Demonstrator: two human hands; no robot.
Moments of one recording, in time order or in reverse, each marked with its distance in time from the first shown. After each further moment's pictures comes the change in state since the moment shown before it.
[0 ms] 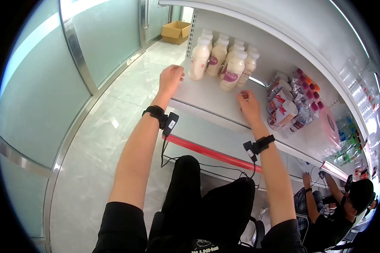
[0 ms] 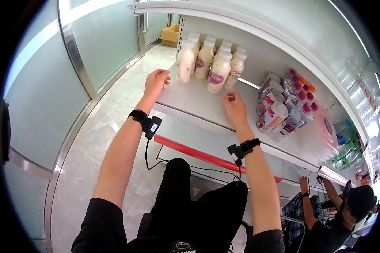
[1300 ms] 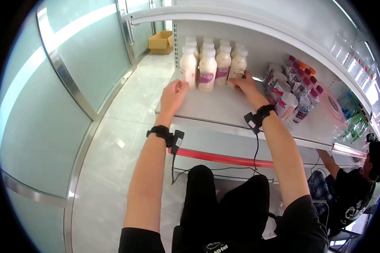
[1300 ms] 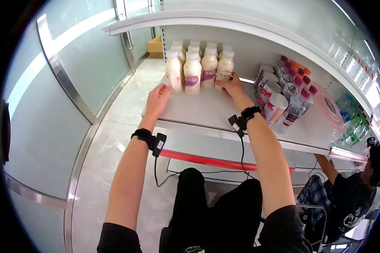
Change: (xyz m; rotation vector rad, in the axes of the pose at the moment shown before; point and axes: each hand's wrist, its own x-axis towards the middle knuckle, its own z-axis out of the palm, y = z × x) left_hand -0.006 -0.002 0.021 0.364 -0.061 0.300; right_hand 0.091 -0.003 -0.007 0.103 -0.032 0.207
